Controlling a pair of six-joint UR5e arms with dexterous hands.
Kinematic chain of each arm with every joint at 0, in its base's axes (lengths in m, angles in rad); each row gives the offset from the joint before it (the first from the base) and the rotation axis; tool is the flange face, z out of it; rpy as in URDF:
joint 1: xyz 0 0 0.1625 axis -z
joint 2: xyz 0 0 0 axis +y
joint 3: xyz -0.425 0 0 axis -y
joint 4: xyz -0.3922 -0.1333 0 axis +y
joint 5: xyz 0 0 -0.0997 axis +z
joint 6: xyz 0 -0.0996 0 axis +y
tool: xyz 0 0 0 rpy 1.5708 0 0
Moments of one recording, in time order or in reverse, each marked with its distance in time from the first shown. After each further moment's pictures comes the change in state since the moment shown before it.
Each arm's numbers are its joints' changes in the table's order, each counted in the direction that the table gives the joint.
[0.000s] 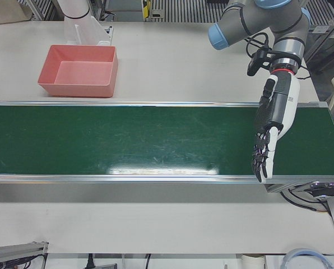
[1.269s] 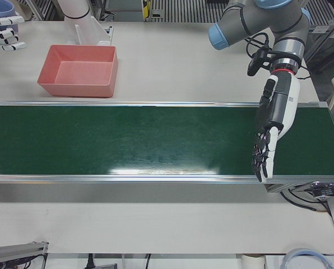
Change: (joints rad) left arm 0.000 -0.001 0.000 0.000 0.000 0.000; right arm 0.803 -0.114 0.518 0.136 -0.225 0.472
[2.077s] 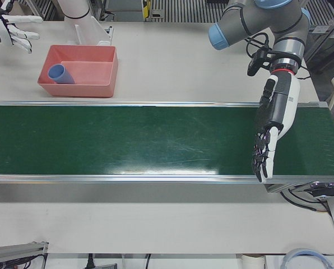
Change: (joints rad) left arm 0.000 0.000 0.000 0.000 0.000 0.000; right arm 0.084 -0.017 -0.009 -0.002 -0.025 0.044
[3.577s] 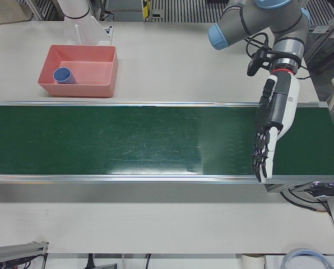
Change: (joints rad) left arm -0.001 0.001 0.000 0.000 0.000 0.000; right arm -0.940 0.130 -0.532 -0.030 0.161 -0.458
